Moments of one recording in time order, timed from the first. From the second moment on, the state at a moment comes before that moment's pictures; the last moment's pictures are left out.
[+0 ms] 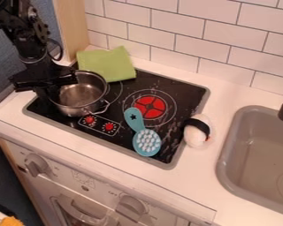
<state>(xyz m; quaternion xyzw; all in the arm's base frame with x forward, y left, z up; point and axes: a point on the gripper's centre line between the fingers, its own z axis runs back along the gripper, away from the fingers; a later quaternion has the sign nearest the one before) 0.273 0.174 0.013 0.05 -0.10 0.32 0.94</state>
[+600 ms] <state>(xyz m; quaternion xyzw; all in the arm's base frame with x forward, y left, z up) 0.266 0.174 0.010 0.04 -0.08 0.35 0.93</state>
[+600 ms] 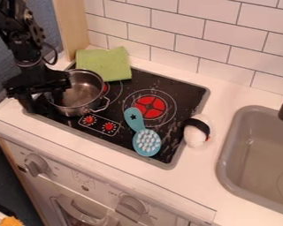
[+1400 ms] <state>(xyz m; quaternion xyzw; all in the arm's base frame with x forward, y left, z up) 0.280 0.152 0.092 0.04 -0.19 0.23 0.95</state>
